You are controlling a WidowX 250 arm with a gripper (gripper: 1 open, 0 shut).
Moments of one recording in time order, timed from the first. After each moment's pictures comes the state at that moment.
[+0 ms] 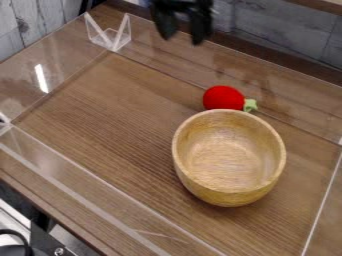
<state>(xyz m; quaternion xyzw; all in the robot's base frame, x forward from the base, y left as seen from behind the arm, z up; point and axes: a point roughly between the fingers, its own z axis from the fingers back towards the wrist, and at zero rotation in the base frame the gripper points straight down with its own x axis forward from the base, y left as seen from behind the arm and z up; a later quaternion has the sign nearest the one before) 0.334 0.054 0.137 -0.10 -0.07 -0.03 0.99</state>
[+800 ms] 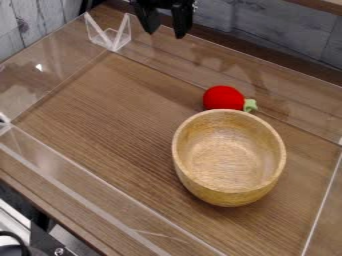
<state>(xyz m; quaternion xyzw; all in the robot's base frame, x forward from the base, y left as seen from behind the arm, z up) 0.360 0.083 0.122 -0.08 -0.09 0.01 0.99</state>
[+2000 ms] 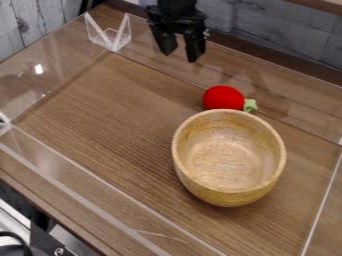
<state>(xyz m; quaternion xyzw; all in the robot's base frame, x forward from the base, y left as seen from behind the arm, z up) 0.365 0.064 0.089 -0.10 -0.07 -0.07 0.99</state>
